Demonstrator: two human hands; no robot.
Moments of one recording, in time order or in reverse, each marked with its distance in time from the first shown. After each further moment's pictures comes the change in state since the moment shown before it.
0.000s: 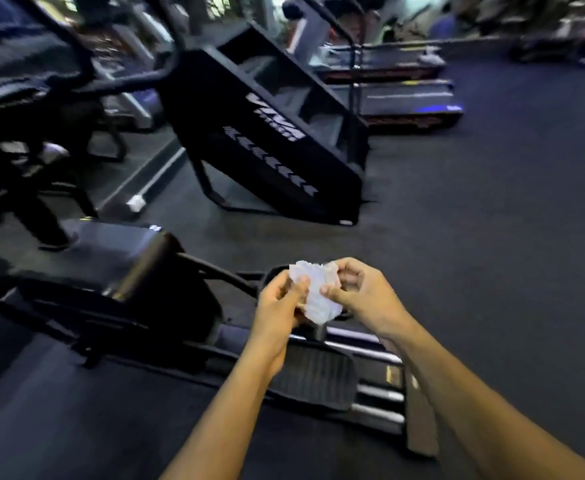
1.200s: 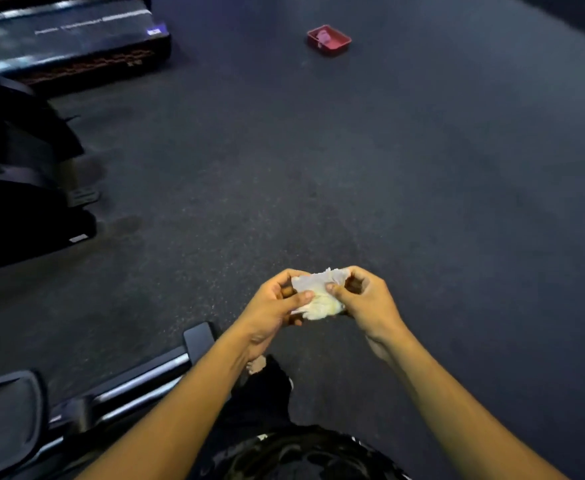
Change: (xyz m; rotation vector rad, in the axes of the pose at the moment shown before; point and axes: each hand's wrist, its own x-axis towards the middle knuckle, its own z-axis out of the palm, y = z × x) left_hand 0.108 -0.197 0.704 0.149 -0.922 -0.485; right_hand -0.146 0.127 -0.684 0.122 0.848 0.329
